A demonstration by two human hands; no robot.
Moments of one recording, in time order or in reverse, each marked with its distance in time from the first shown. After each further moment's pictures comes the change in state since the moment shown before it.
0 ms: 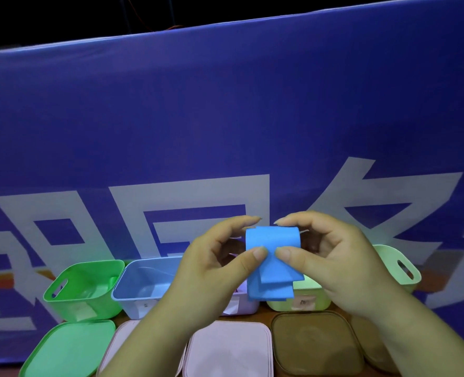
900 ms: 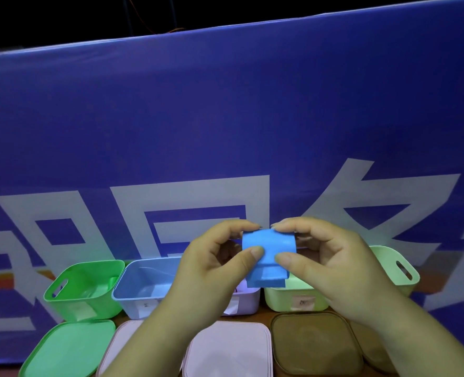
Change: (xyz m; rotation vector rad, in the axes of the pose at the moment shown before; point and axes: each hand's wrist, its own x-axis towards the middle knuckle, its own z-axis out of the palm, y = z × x) left_hand -0.004 -0.001 0.001 0.033 0.066 0.046; right_hand -0.009 0.001 0.003 -0.089 0.009 -0.004
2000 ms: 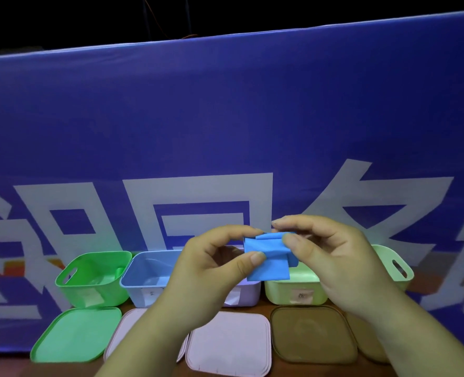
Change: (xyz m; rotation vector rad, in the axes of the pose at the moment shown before) left_hand -0.042 0.018 -0.008 -0.080 -0.017 0.021; right_hand -0.028 -0.027 0.014 0.042 0.062 -0.041
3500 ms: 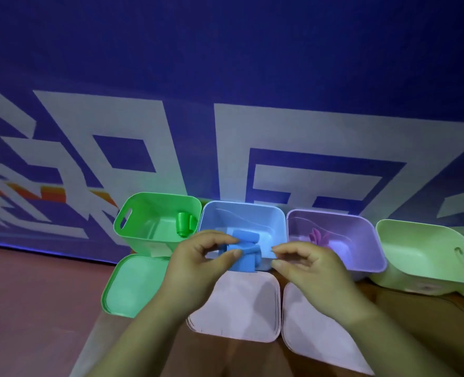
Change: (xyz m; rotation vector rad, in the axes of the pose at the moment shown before) left_hand 0.021 -0.230 -0.313 0.179 0.254 -0.384; right_hand 0.119 0.190 0.317 -0.080 -0.188 0.542
